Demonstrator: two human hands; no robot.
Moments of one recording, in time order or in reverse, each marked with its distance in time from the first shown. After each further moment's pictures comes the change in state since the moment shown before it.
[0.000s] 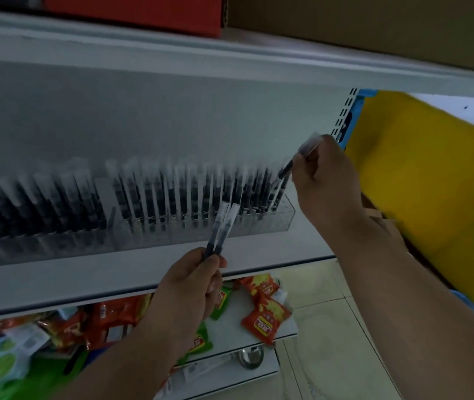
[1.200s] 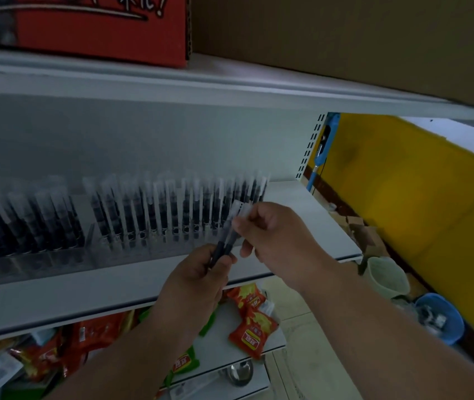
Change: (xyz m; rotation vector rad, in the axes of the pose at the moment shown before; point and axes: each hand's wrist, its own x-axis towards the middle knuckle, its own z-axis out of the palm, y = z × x) left_hand 0.019 -0.001 0.026 0.217 -0.094 0.154; right_hand -0.049 -0.034 -0.005 0.469 -0.510 0.414
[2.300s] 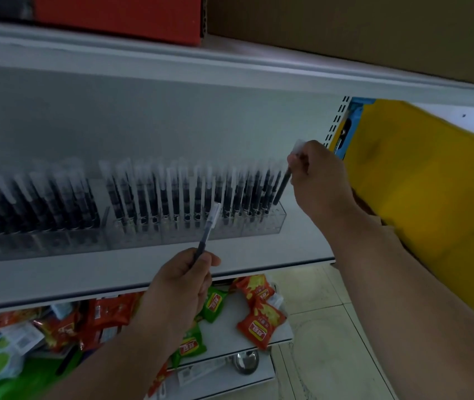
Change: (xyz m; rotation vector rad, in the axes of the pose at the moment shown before) left_hand -0.018 -0.009 -0.019 -0.101 0.168 -0.102; right_hand 0.067 0.007 -0.048 -0.537 0.434 -0.264
